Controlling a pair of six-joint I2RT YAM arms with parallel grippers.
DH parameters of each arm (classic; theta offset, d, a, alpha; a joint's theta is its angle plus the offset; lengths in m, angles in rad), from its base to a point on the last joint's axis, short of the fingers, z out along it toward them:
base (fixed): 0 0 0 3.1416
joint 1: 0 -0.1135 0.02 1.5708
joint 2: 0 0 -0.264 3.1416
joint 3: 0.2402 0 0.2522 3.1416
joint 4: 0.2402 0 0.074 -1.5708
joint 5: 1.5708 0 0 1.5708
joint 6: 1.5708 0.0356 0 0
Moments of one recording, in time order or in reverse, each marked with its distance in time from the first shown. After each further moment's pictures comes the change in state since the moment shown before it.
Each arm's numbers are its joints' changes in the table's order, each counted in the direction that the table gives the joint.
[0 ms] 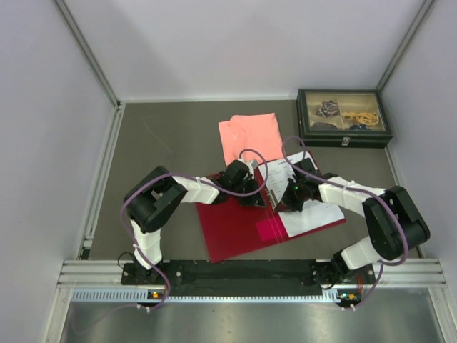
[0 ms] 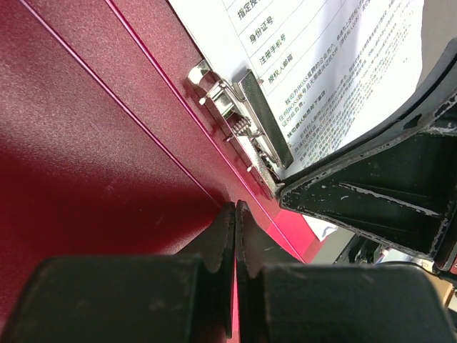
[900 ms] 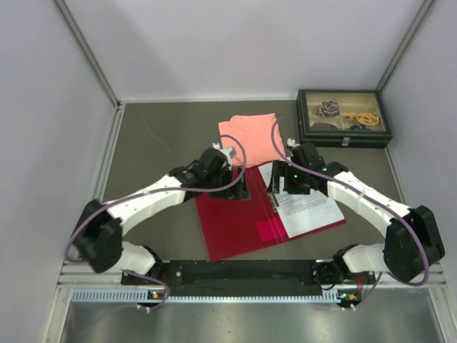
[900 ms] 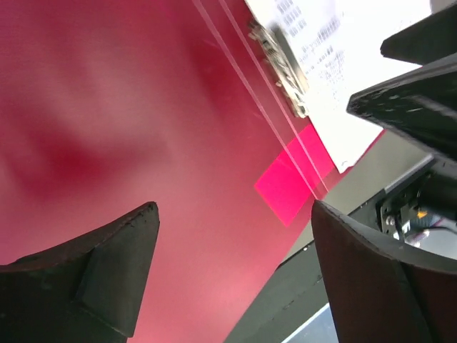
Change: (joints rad) left arm -0.047 -0.475 0.034 0.583 -0.185 0.200; right arm -0.056 -0.182 0.177 0.159 0.114 -0.366
